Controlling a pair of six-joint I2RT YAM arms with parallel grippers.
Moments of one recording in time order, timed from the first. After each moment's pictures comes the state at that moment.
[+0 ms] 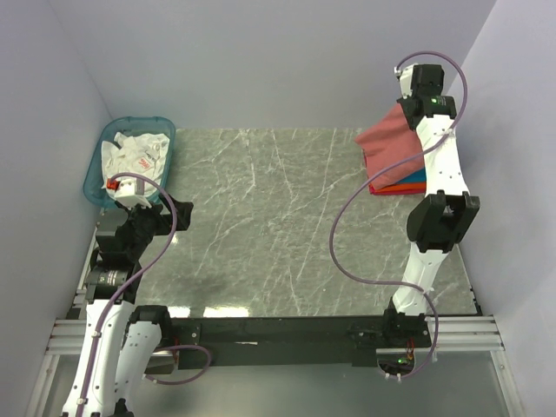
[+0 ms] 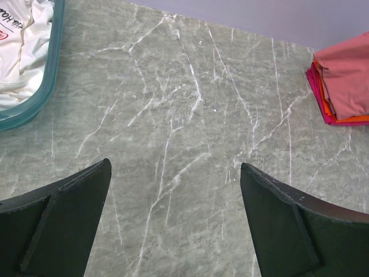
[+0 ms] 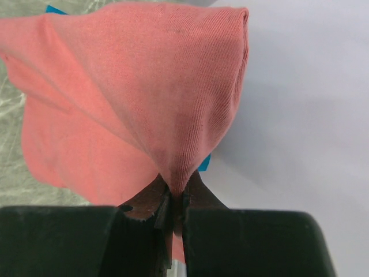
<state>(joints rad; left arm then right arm) -0.01 0.55 0.68 -0.34 0.22 -0.34 -0.06 2.00 2.21 -0.88 0.32 -0.49</state>
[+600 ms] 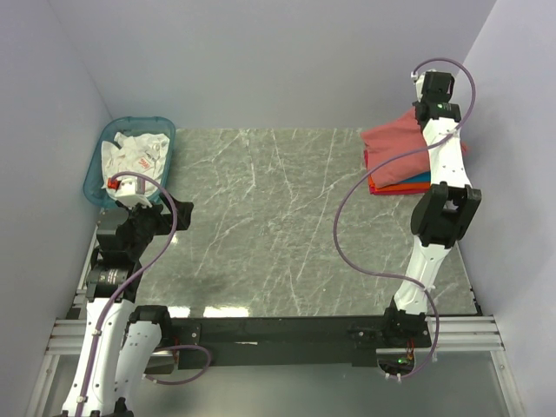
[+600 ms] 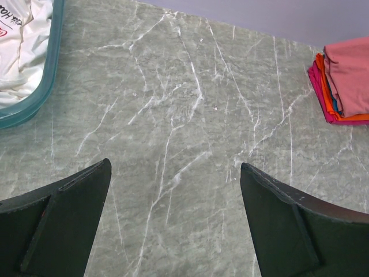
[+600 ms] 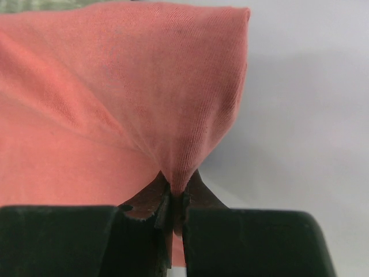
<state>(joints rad) -0.01 0.56 0.68 -0.34 0.22 -0.34 -0.15 2.09 2.17 -0.72 0.42 -0.51</state>
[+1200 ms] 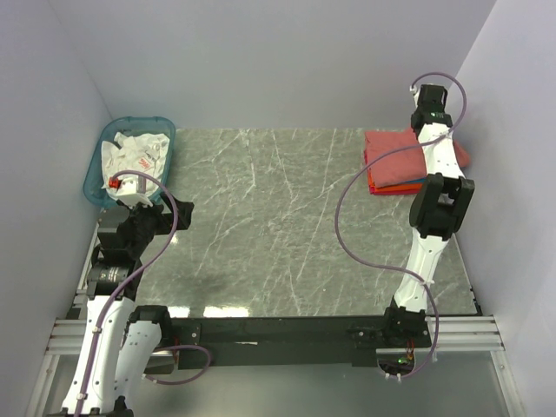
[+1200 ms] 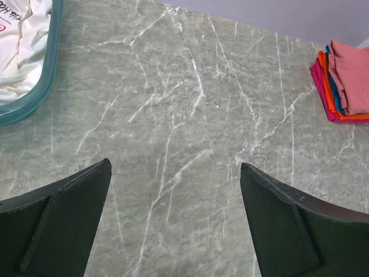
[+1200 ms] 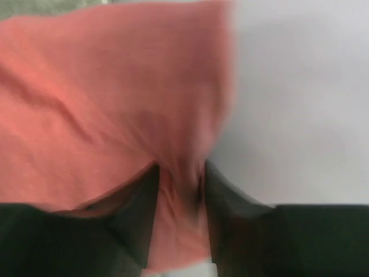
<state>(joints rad) -0.01 0.58 0.68 -0.34 0.22 -0.34 -0.18 2.22 2.13 -0.58 0.51 -0.53</state>
